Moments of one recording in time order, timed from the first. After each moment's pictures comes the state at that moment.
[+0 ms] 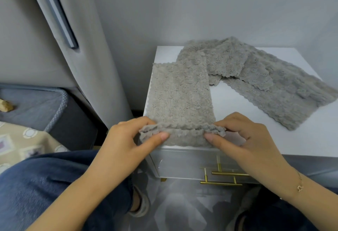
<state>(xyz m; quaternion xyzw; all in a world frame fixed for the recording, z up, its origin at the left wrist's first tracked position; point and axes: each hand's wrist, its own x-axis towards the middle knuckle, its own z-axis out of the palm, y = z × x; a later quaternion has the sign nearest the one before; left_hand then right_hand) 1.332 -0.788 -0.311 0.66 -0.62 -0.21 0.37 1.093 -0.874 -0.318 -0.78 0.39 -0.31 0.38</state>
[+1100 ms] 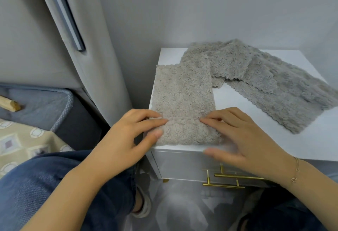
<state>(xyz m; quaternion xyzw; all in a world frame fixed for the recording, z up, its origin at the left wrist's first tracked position) 1.360 -0.799 -0.324 0.61 -0.73 -0.12 0.28 1.088 -0.901 -0.326 -0.94 0.27 -0.17 0.11</state>
